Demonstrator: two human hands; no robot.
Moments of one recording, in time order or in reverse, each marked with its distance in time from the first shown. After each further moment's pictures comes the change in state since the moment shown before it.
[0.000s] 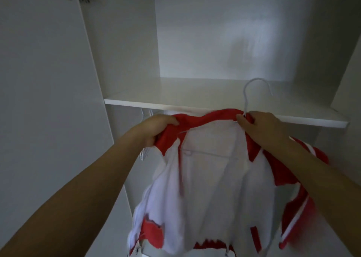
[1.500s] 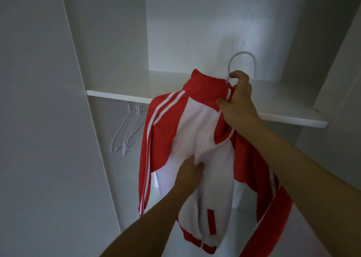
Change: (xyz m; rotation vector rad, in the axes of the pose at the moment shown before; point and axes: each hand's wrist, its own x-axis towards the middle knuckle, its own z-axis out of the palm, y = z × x) left_hand 0.039 -0.157 0.153 0.364 0.200 0.248; right_hand 0.011 -0.065 -0.019 0.529 0.135 0.007
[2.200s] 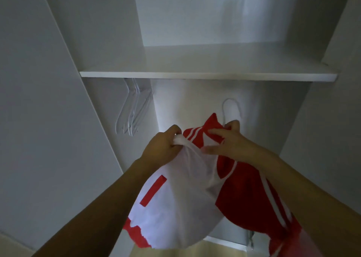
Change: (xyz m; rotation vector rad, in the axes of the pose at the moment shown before) left_hand -0.031 -0.008 -0.105 0.436 -0.031 0.419; right_hand -0.123 0.091 0.019 -0.197 -0.671 0.358
